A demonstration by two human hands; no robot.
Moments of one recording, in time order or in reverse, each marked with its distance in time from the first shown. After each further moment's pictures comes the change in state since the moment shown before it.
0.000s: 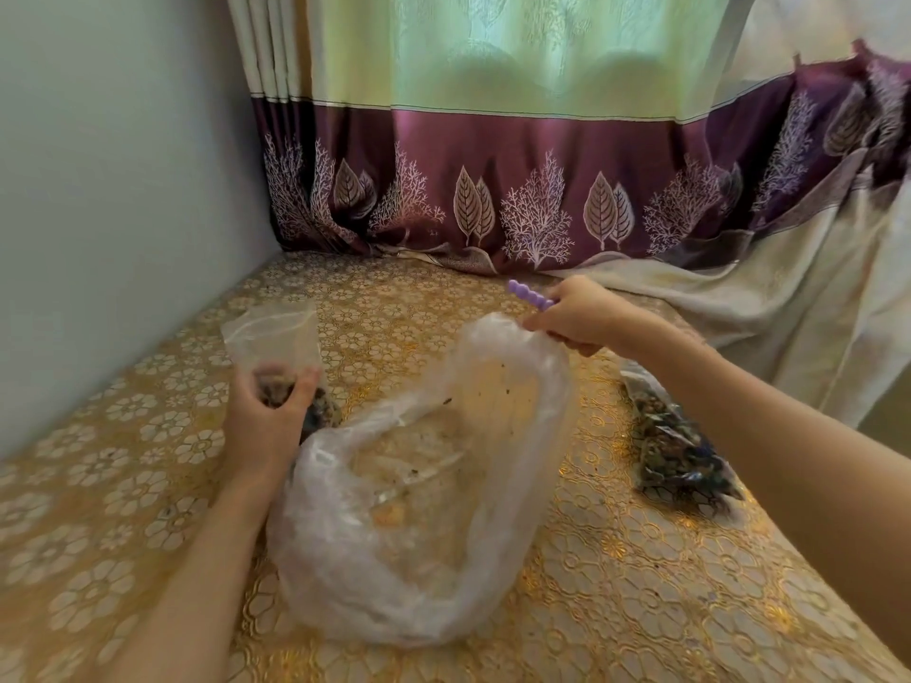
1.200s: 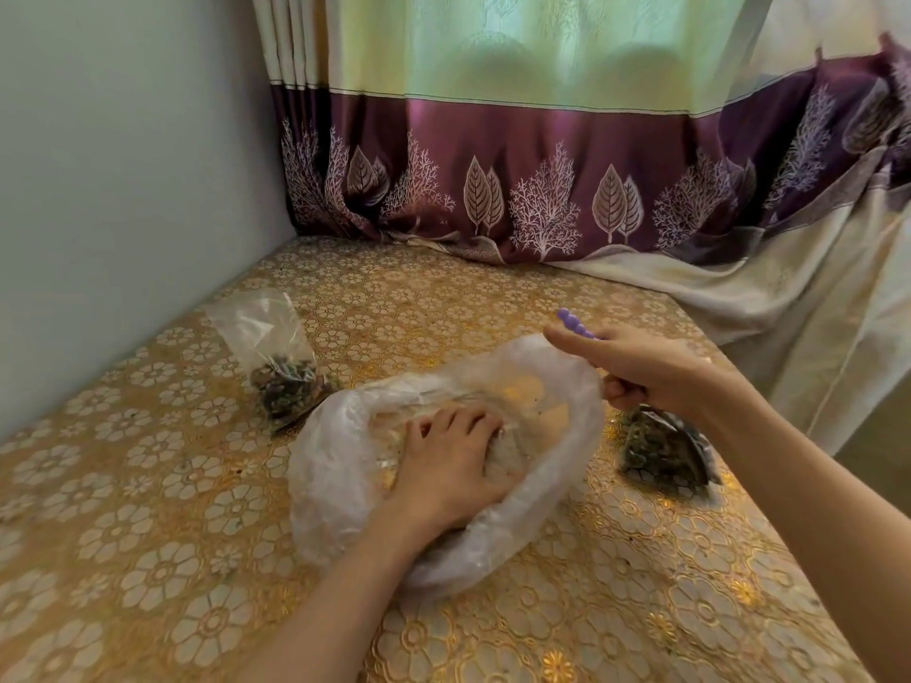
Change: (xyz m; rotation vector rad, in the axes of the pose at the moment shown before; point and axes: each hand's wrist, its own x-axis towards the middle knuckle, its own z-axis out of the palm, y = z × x) left_hand -0.102 0.025 0.079 0.886 -0.783 0.532; right_hand -0.050 0.050 0.001 0.384 -0.181 0.034
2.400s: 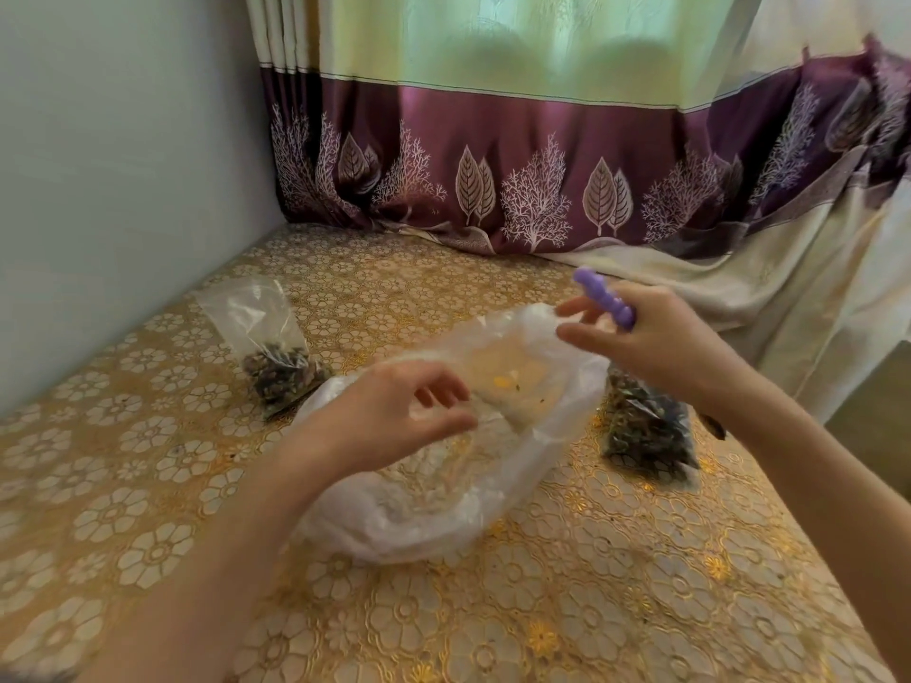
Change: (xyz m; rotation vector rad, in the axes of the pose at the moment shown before) left_hand -0.028 -0.017 -0.090 -0.456 -0.046 0.133; right_hand -0.059 -0.024 0.004 -0.344 0.285 -0.398
